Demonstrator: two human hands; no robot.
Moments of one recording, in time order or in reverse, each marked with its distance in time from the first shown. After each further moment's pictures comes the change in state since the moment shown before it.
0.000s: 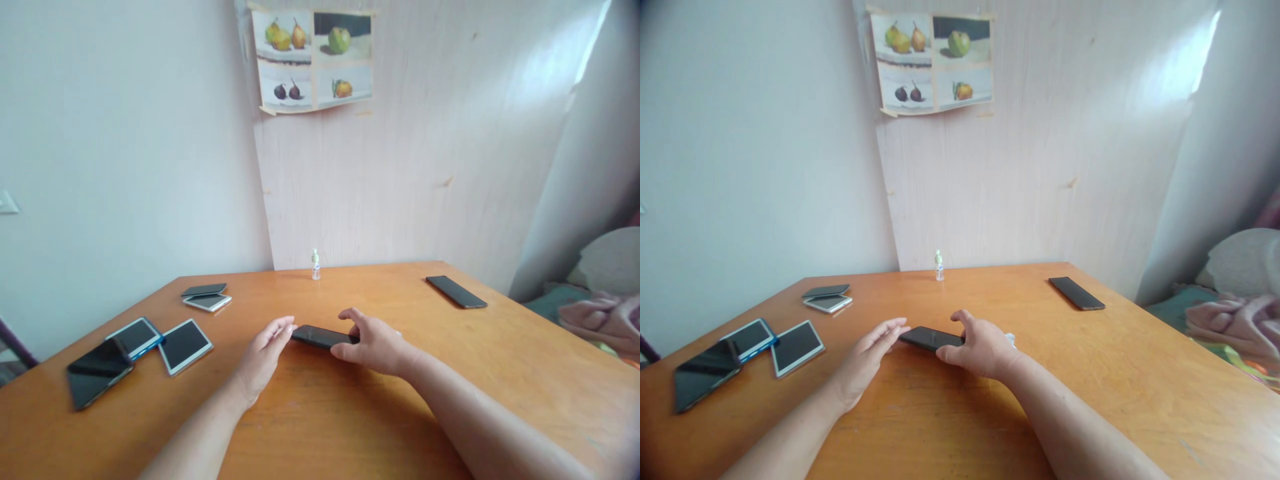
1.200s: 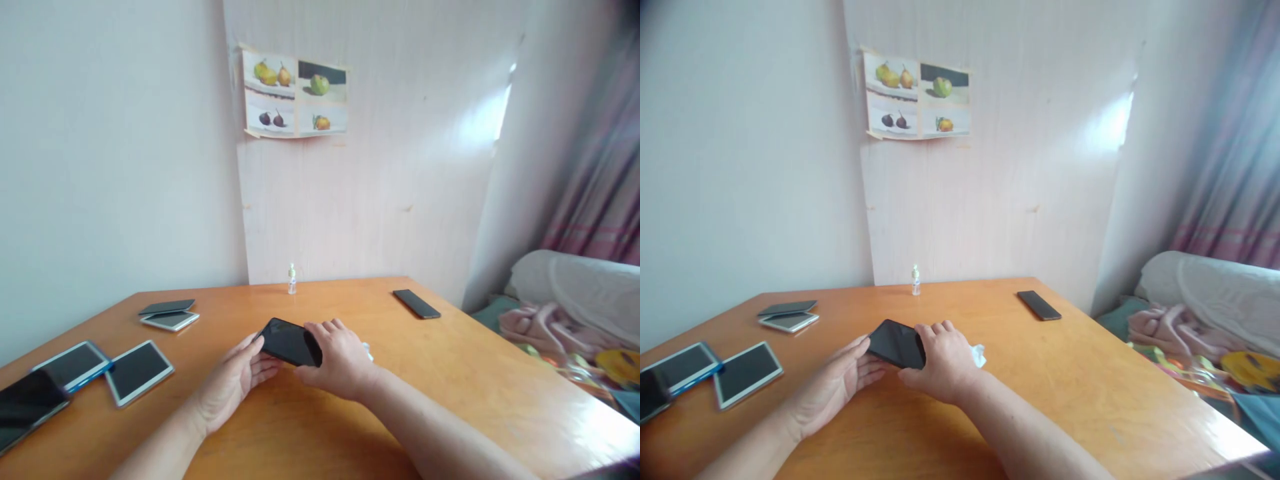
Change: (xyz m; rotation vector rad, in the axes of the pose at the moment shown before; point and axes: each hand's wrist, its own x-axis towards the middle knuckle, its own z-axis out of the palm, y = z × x) left_hand -0.001 0.009 -0.002 -0.655 -0.283 -0.229; right_hand -0.016 -0.029 0.009 -0.379 0.304 -0.346
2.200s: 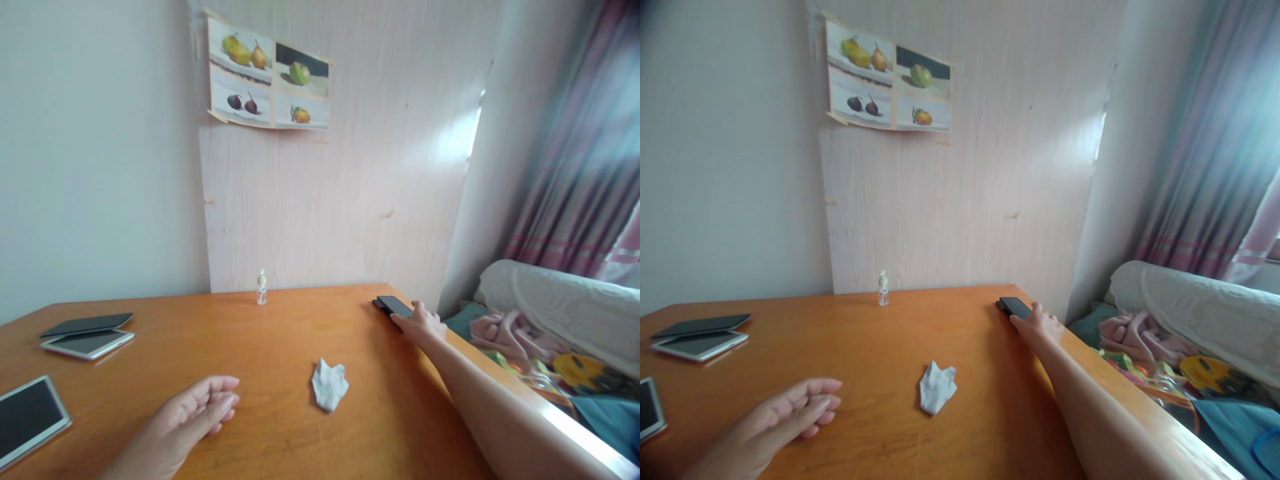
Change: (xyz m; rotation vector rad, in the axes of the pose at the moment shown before) left_hand 0.009 -0.014 0.000 0.643 0.163 -0.032; right_hand -0.015 0.298 -0.049 -0.320 0.189 1.046
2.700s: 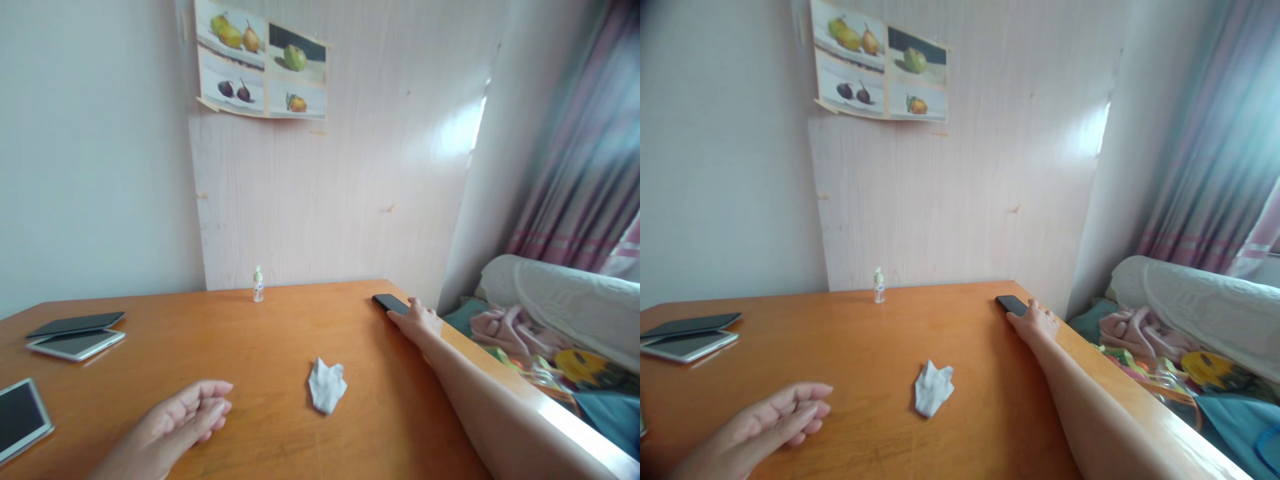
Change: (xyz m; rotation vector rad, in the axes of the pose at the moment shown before) left_hand 0.007 -0.014 -0.006 0.078 -0.077 -0.010; right_hand 0.011 0.002 0.020 0.007 -0.001 -0.033
